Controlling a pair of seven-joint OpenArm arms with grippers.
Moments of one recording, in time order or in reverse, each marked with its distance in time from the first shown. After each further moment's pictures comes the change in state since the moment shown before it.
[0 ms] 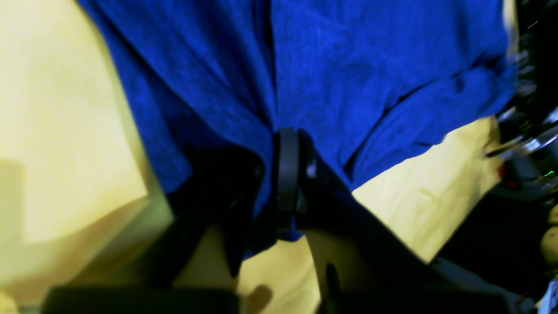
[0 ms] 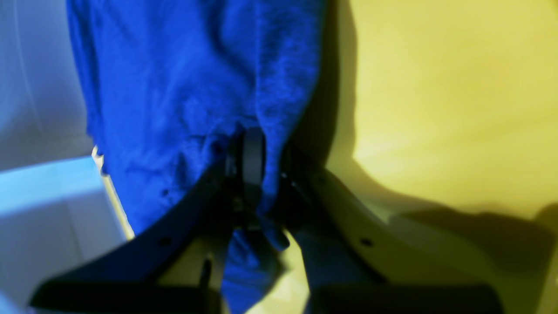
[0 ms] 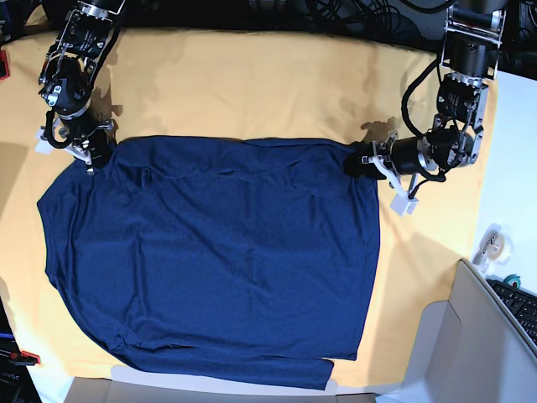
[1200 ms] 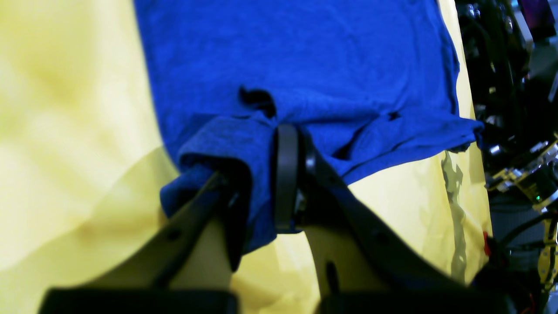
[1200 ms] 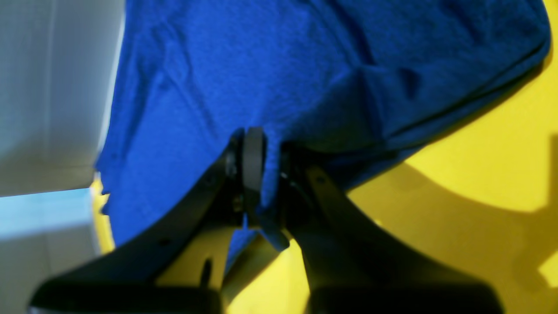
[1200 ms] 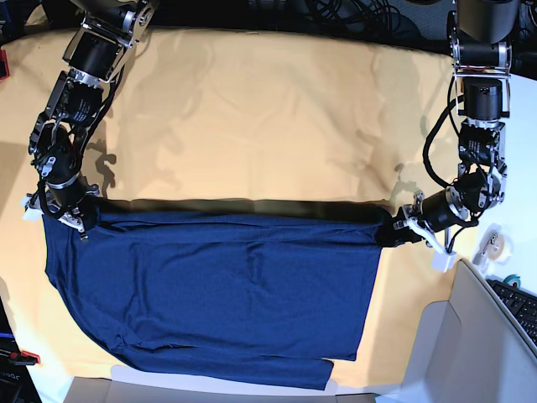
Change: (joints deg) left arm -13.6 0.7 -7.8 -12.8 0.5 -7.8 -6.4; right arm 20.4 1.5 -0.2 -10.9 -17.2 -0.1 -0.6
